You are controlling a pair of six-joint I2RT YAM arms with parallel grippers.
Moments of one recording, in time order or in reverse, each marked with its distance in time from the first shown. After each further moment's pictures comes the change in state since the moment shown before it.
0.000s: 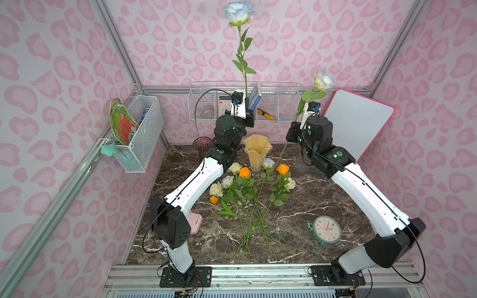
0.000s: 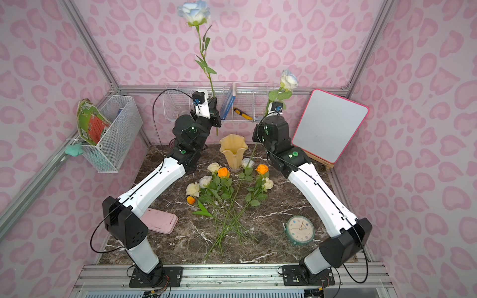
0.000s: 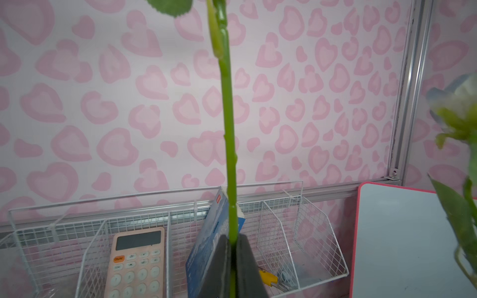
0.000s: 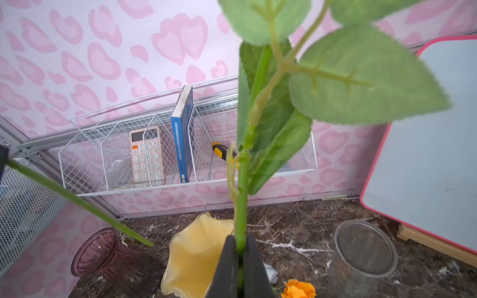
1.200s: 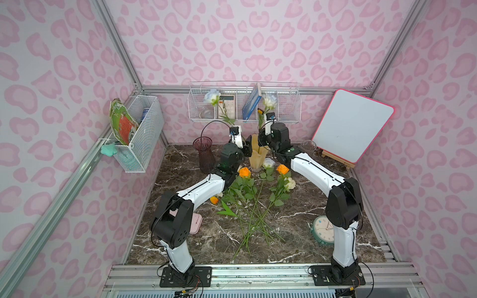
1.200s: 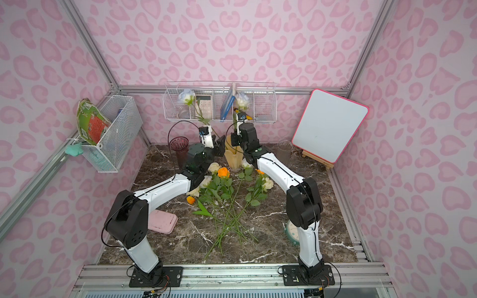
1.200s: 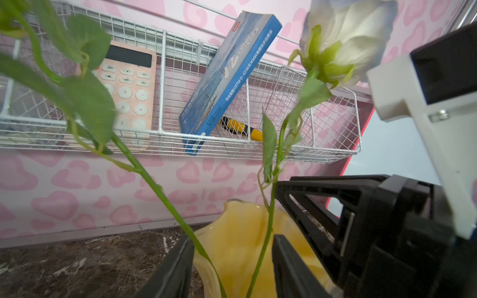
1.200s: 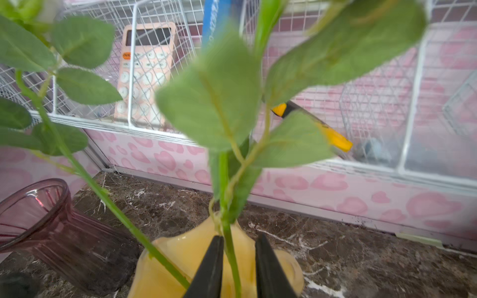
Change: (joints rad) left arm 0.032 -0.073 -0.546 0.140 0.037 -0.262; right arm 0.034 0.369 -0.092 0.403 -0.160 -0.167
